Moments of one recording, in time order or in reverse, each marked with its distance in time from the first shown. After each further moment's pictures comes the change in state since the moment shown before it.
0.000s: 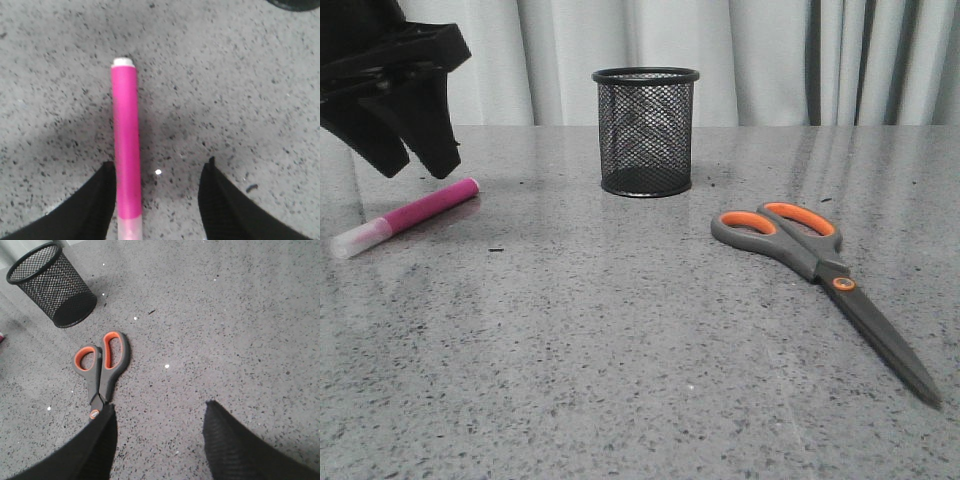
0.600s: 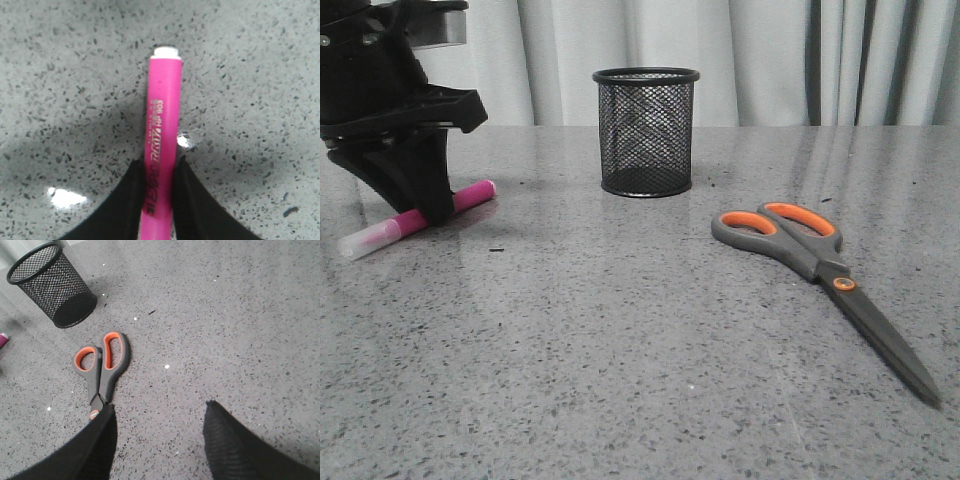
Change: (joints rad) left arm 0.000 0.114 -0.015 0.008 0.016 0.001; right arm 0.000 0.000 0.000 -0.001 -0.002 -0.002
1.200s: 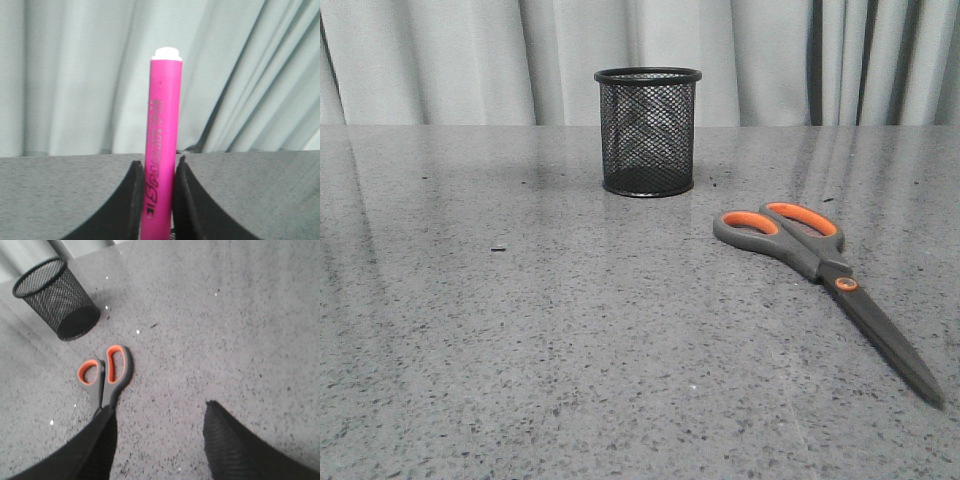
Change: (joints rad) left arm -0.108 -0.265 0.010 -0.597 -0.855 0.308; right arm 0.000 0.000 0.000 0.000 -0.050 0.000
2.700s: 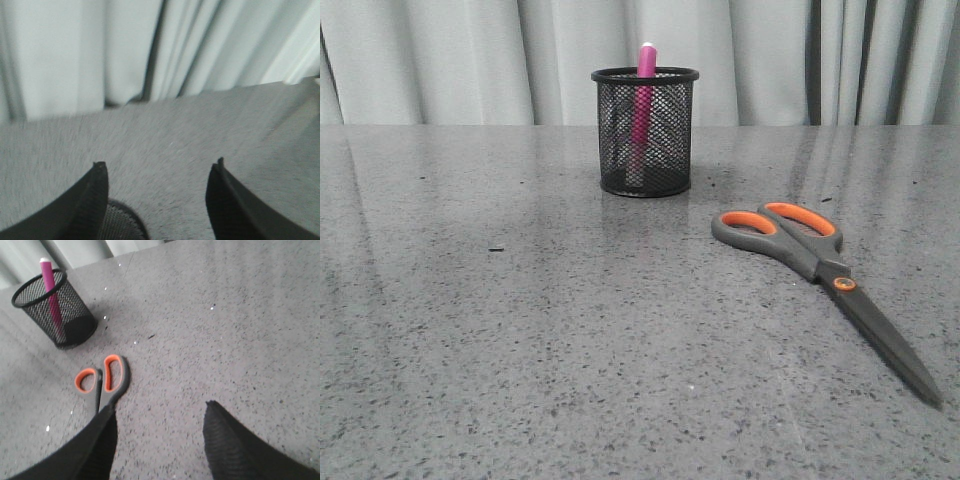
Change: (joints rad) left arm -0.201 0.165 -0.097 0.108 0.010 -0.020; right arm 0.000 0.015 -0.033 -0.024 0.012 -0.011
